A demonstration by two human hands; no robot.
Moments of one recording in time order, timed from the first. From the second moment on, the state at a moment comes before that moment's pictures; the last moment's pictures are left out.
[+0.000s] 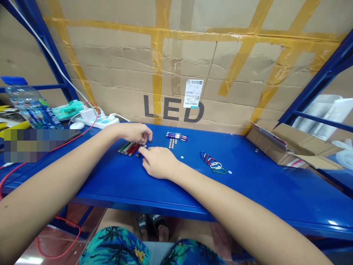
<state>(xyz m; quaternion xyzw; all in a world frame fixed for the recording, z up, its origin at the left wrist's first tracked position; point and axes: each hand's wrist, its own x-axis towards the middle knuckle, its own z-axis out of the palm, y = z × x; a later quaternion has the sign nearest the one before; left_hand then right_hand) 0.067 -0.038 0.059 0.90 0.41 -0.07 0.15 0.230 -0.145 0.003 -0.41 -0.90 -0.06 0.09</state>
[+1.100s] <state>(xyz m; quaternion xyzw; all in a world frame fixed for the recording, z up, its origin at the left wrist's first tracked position) 0.116 -0.066 0.026 0.96 0.25 0.11 -0.02 0.381 -0.101 0.037 -0.57 -0.77 0.14 0.24</state>
